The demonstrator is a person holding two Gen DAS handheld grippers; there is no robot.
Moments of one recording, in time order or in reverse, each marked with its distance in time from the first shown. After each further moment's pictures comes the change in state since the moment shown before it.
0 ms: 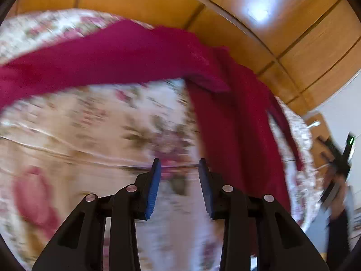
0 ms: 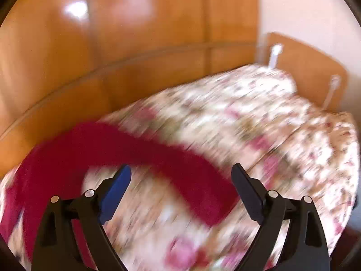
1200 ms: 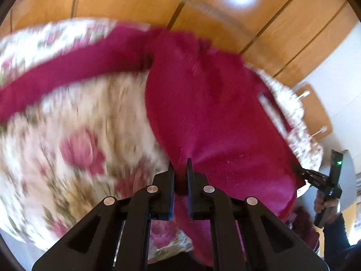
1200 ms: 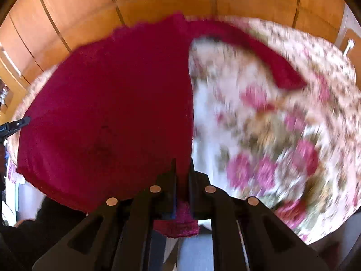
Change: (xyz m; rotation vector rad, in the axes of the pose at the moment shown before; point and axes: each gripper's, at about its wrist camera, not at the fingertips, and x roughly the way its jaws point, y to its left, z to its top) left arm -0.072 -0.003 -0.069 0.135 0.092 0.044; right arm -0.095 0.038 -0.170 -0.380 0.380 0.295
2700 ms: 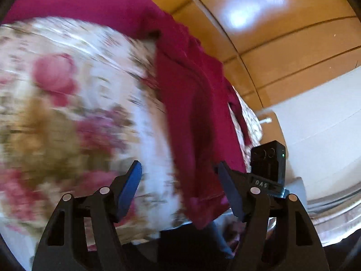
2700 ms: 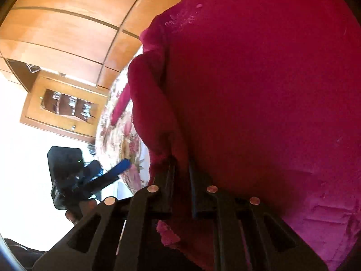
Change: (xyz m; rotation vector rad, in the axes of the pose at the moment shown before) left arm 0.001 0.022 -0.053 -0.222 -0.042 -0.376; right arm 0.109 0.109 0.019 0.166 0.143 0.751
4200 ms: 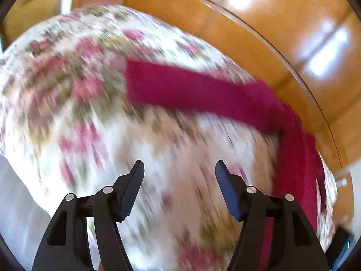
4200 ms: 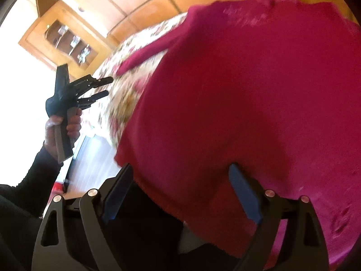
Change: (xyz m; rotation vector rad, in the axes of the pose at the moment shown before) left arm -0.133 0.108 0.078 -0.161 -0.389 0.648; right arm 0.046 0.080 -0.002 -0.392 0.089 -0.200
